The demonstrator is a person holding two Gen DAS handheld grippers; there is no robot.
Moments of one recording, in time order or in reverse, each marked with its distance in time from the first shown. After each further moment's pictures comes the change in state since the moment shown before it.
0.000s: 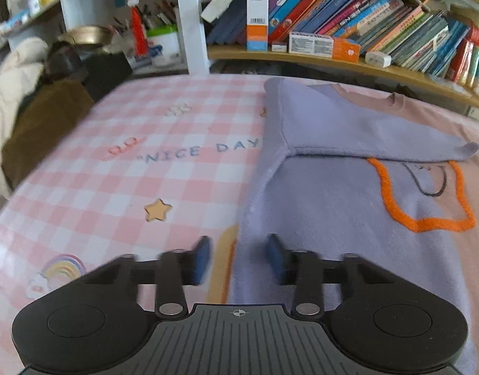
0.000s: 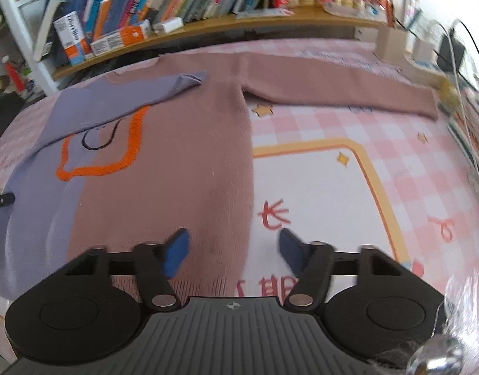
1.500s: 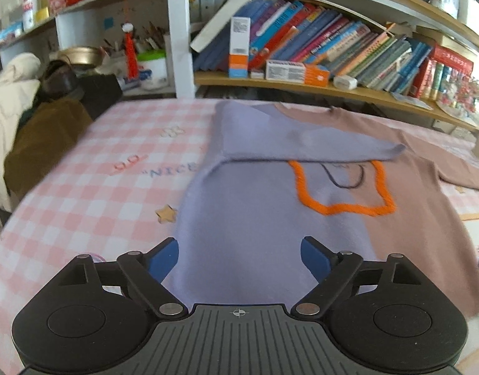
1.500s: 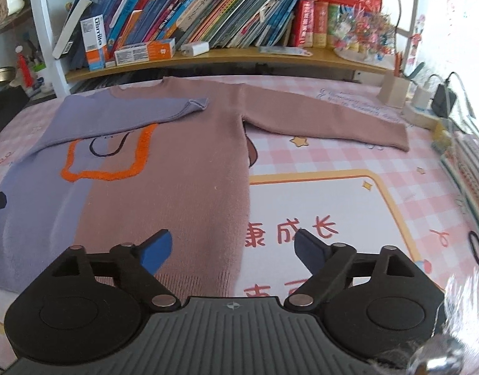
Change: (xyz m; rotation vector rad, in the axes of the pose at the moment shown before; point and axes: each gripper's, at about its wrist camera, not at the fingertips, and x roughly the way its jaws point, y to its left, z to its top) left arm -0.055 0.017 -0.011 0.060 -0.064 -0.091; right arm -0.025 0.088 -0.017 -0.094 -0.137 -0.123
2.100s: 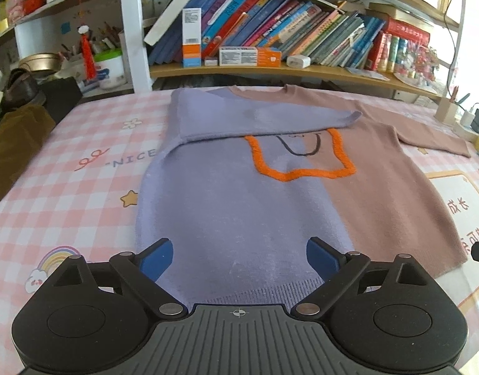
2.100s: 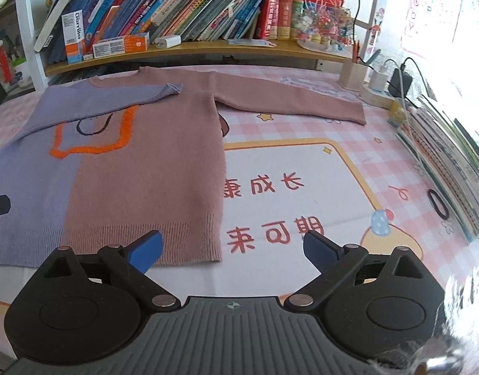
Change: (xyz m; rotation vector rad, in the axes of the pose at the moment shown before) left arm -0.006 -0.013 -0.021 0.113 0.023 -0.118; right arm -0.036 0.012 -0.038 0.046 0.012 -0.131
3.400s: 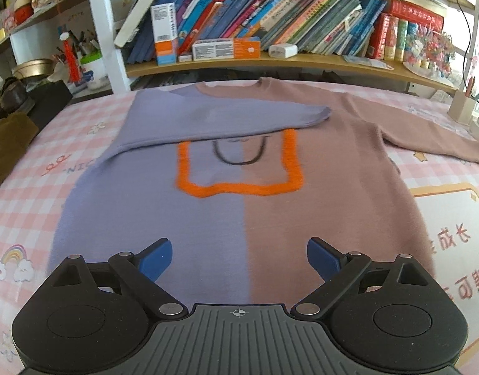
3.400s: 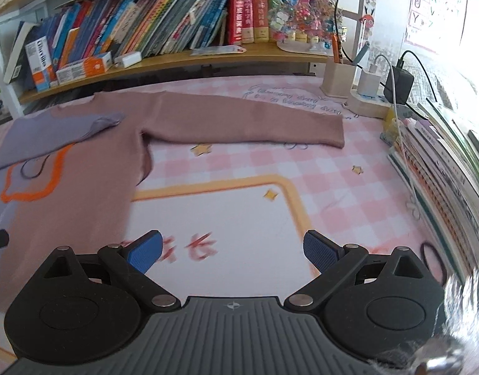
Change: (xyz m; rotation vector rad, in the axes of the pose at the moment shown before) left arm 0.041 -0.122 0.029 -0.034 0.046 0.132; right arm 0.076 -0.129 0.062 0.028 -0.003 0.101
